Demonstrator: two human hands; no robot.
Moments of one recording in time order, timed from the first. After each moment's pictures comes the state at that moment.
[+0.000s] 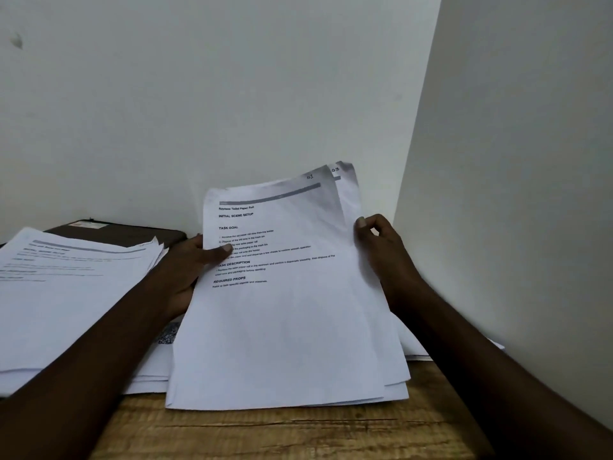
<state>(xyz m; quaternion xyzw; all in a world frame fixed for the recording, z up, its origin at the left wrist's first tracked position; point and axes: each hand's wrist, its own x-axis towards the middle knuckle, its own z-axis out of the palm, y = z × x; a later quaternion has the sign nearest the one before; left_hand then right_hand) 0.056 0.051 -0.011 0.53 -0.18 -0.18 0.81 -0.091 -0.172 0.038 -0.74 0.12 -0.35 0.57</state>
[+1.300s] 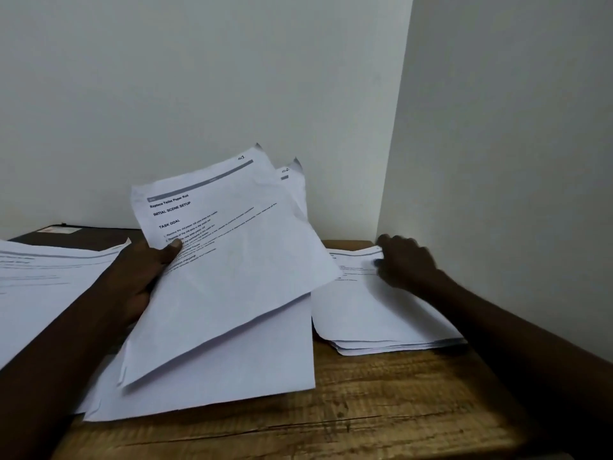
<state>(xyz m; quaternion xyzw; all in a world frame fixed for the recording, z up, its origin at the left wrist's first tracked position) 0.073 0.060 -0.016 0.57 -0.15 -0.09 0.80 -0.071 -0.283 -0.002 -0.95 0.27 -0.18 -0.04</state>
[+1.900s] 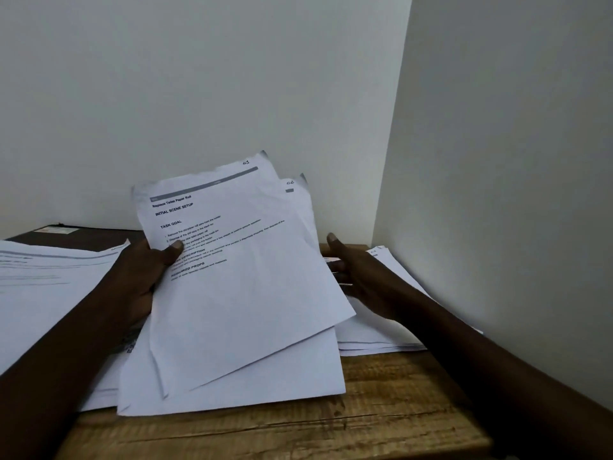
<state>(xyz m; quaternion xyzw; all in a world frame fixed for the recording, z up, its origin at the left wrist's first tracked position) 0.069 0.058 -0.017 0.56 -0.15 -0.06 0.81 -0.082 -0.211 0.001 -0.77 0.10 -0.12 0.61</state>
